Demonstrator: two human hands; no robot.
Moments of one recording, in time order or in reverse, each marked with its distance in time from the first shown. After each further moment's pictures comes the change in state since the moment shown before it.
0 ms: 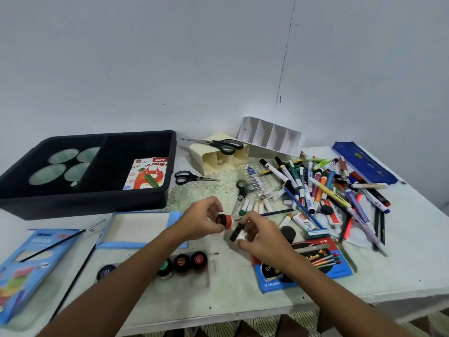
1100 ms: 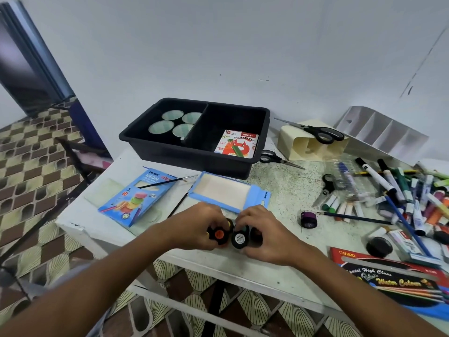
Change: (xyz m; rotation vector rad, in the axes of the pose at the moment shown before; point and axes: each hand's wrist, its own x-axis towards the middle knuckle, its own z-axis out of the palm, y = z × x) left_hand -0.174 -0.032 -0.082 0.495 -0.054 0.036; right_hand 0.016 -0.075 0.105 -0.144 -0.460 -0.566
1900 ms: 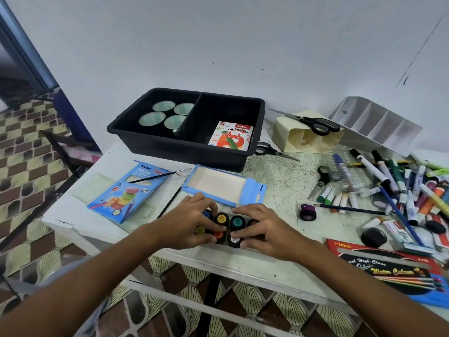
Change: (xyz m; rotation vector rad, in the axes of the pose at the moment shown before) left_hand -0.005 -0.033 0.023 0.178 0.088 0.161; right_hand -0.009 0.024 0.003 -0.107 -0.082 -0.078
